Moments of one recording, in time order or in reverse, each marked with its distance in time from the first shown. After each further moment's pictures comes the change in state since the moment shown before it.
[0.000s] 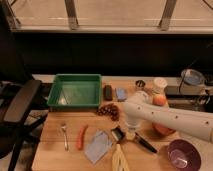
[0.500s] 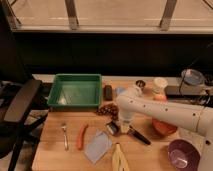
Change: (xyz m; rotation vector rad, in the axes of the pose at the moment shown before) arm -0.018 -0.037 -0.002 0.018 0.005 -0.008
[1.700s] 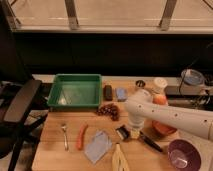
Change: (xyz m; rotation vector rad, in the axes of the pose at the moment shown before) arm 0.045 0.035 0.008 -0.036 0.078 0.033
